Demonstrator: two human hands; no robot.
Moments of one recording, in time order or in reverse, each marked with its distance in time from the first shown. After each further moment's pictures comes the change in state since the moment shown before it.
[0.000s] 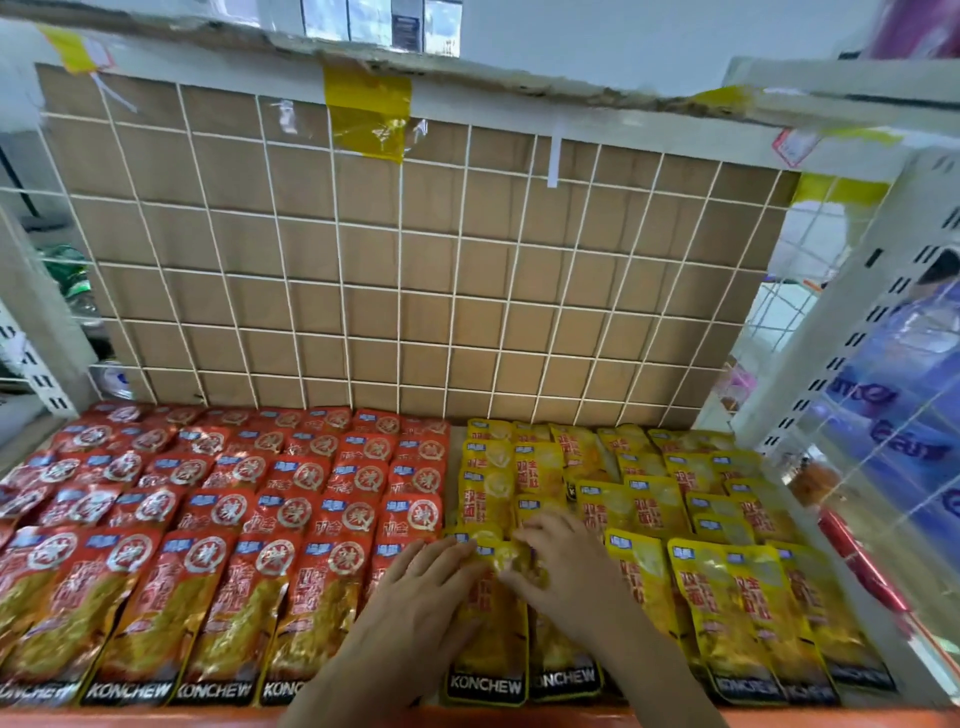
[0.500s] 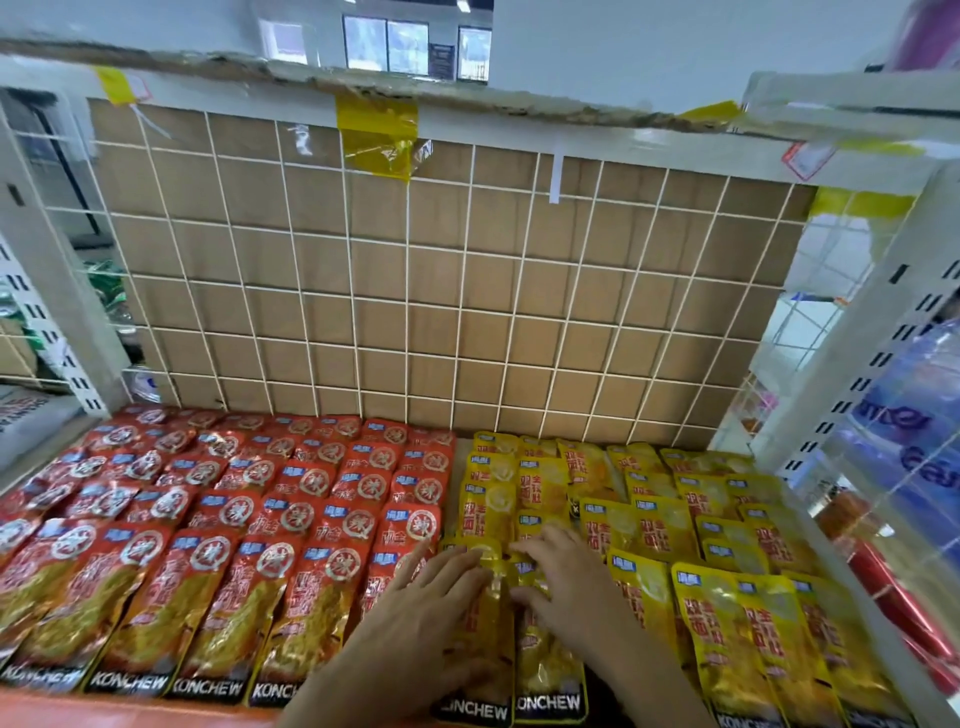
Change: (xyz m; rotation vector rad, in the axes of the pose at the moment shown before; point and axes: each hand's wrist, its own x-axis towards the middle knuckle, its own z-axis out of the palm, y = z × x) left_hand 0.009 0.008 -0.005 0.036 -0.233 -0.072; right_hand 0.002 0.005 -0.006 0.105 -0.018 -0.075
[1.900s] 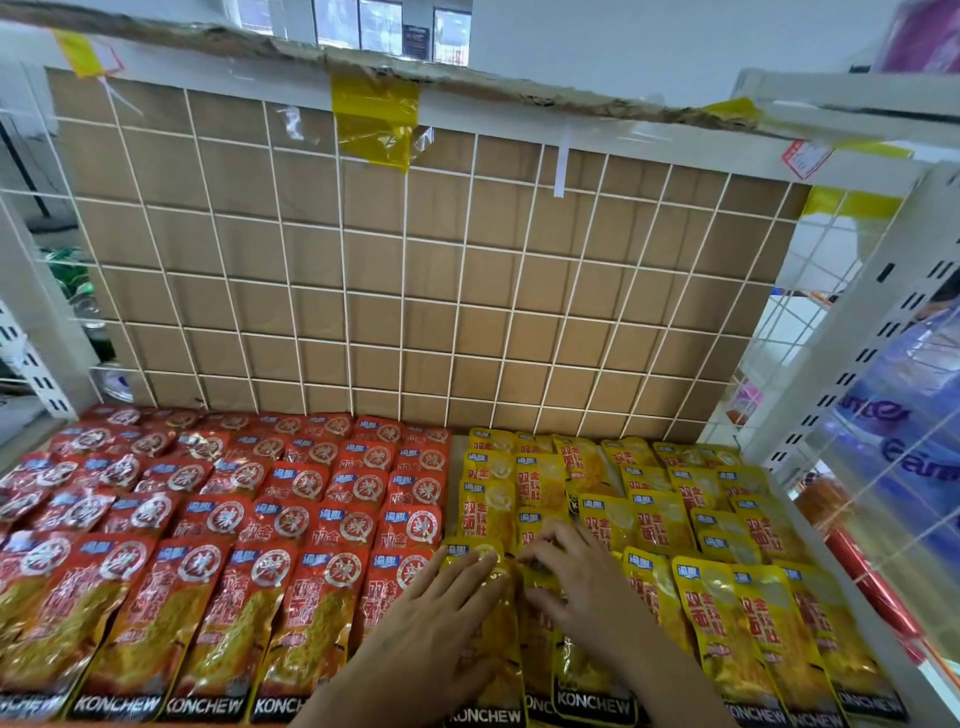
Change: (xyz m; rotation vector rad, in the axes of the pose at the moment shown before) left_hand 0.004 -0.002 0.010 0.028 0.084 0.160; right_hand -0.003 0.015 0.009 -0.079 0.057 -0.057
